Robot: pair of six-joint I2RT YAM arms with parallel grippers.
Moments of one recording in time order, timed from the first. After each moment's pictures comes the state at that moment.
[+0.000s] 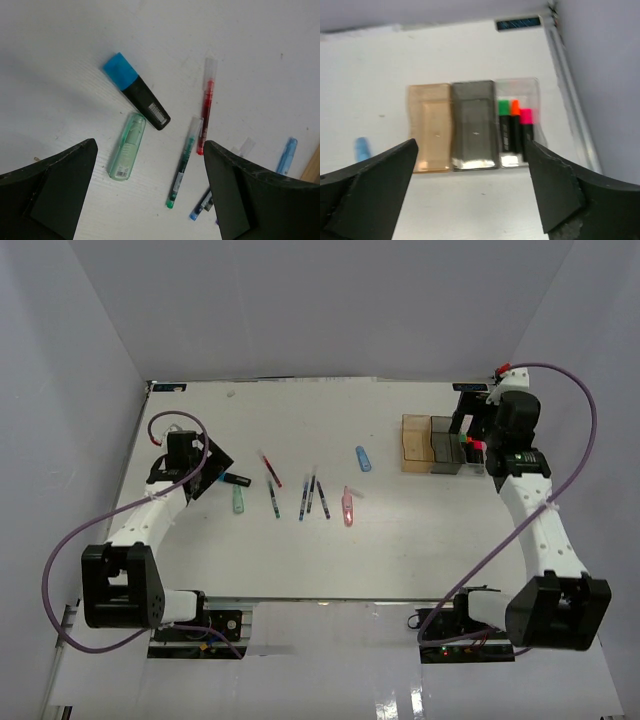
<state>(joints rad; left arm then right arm) -0.02 1.28 0.83 -0.28 -0.04 -0.73 -0.02 1.30 1.14 -0.26 0.09 0.05</state>
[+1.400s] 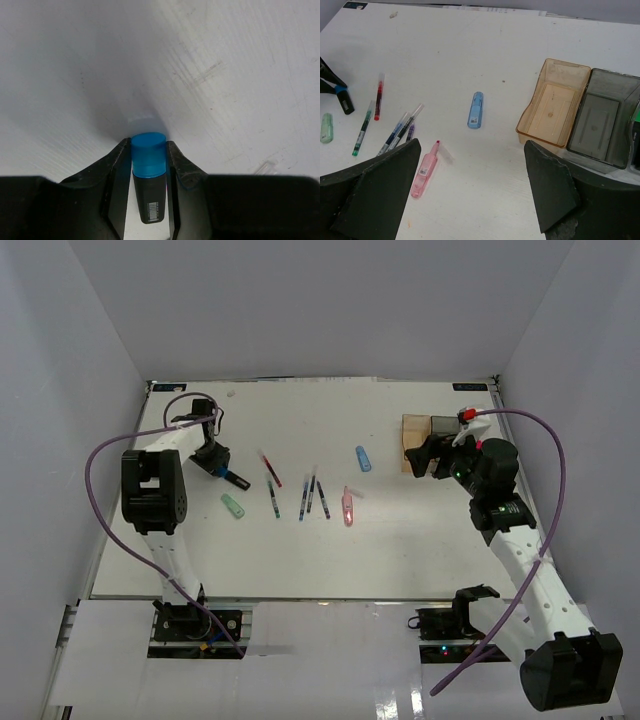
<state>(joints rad) -0.02 1.99 1.42 -0.69 -0.19 -0.96 0.17 0.90 0.73 -0.05 -0.28 0.15</state>
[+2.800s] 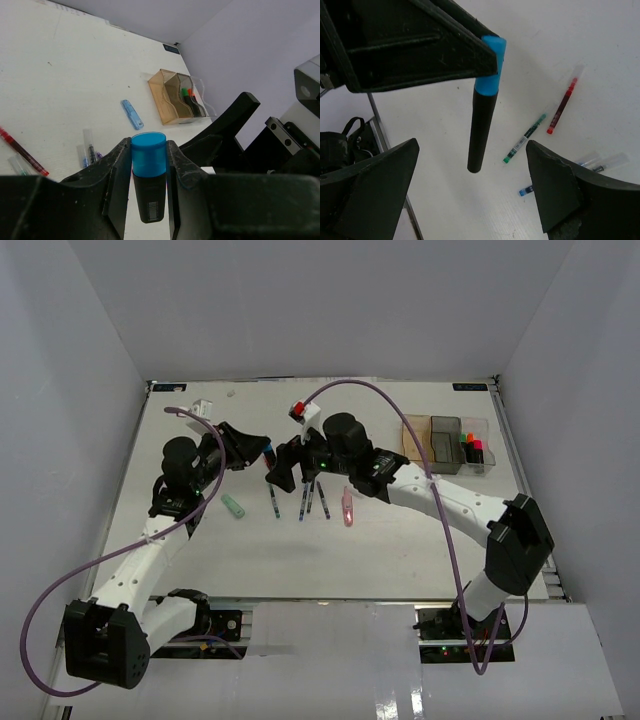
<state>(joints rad) -0.21 1.03 0.72 0.26 0.40 -0.69 0.90 1.60 1.30 -0.03 -0.27 0.24</state>
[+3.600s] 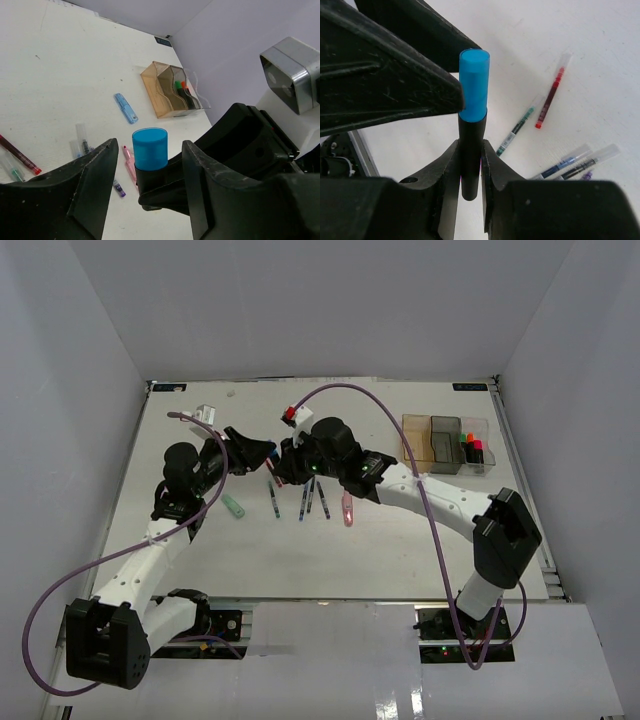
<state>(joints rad) -0.21 1.03 0.66 0.34 0.46 -0.71 0.93 1.67 1.34 -0.03 -0.19 0.24</state>
